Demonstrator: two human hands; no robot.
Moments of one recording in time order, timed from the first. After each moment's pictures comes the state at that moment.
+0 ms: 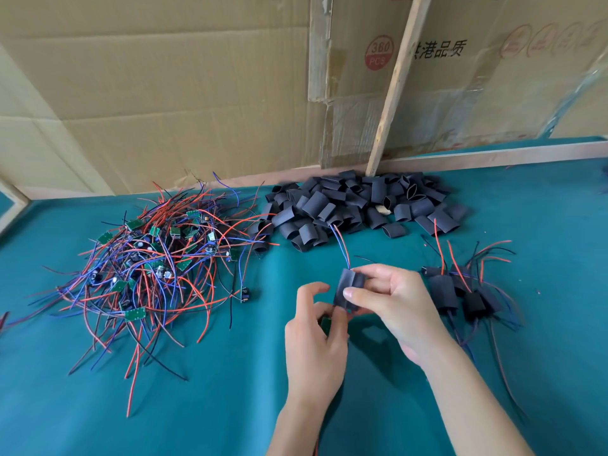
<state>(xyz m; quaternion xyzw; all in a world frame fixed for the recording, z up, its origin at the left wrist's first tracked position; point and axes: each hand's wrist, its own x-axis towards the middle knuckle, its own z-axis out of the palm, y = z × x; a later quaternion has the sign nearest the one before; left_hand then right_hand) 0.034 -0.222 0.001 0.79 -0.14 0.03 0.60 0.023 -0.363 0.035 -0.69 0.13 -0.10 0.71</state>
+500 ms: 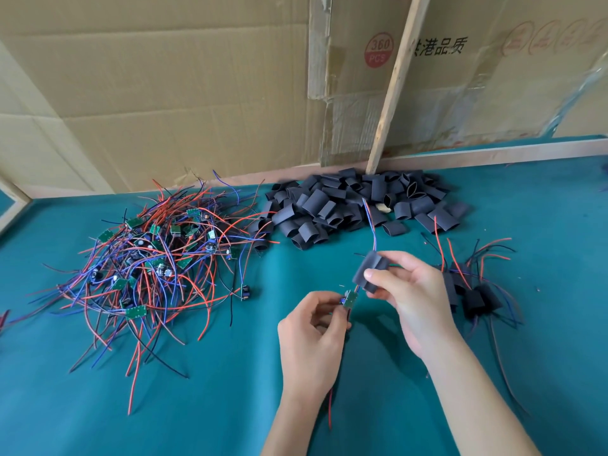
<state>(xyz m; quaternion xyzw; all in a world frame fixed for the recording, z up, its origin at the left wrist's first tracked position) 0.037 -0.219 0.002 0.74 -0.10 0.00 0.67 0.027 -0.372 0.031 -0.59 0.19 -0.20 0.76</state>
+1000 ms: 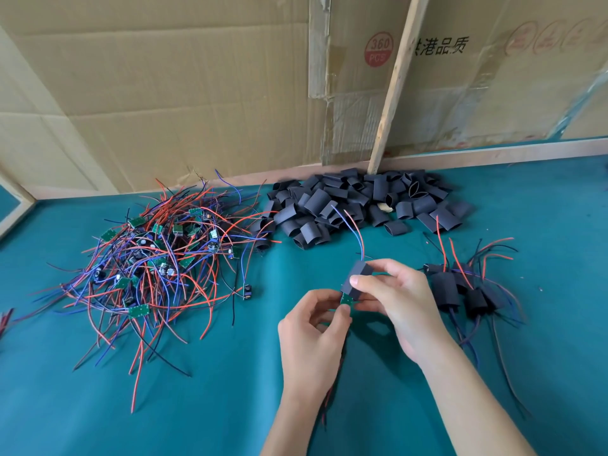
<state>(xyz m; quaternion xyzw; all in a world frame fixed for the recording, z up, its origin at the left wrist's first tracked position) 0.037 -0.217 0.003 0.73 -0.10 -0.01 0.68 0.026 -0.362 0.030 -0.62 0.19 -0.13 0.75</state>
